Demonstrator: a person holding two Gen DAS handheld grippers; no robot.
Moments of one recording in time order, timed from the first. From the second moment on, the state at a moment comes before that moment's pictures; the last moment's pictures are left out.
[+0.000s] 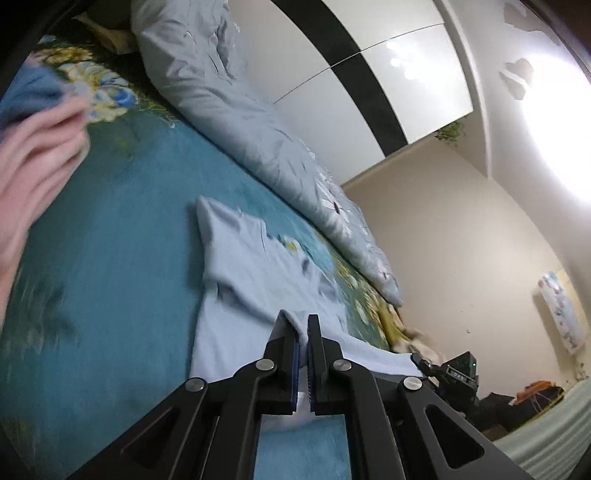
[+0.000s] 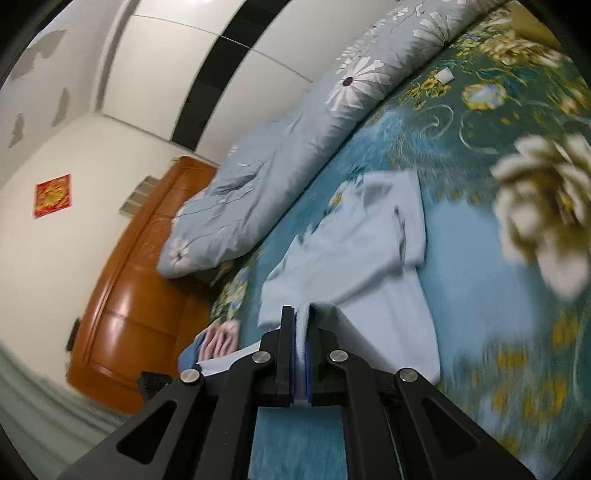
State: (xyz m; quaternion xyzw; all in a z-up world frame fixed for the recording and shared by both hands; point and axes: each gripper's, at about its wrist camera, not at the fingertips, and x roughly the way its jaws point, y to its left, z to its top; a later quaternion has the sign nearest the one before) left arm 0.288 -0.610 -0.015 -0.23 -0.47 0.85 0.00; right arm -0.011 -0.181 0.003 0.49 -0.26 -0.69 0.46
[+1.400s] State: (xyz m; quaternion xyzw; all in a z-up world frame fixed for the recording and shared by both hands) left arm 0.217 -0.649 -0.106 -0.40 -0.45 0.80 -0.08; right arm -0.106 -0.206 -0.067 0.59 -0.19 -0.71 0.35
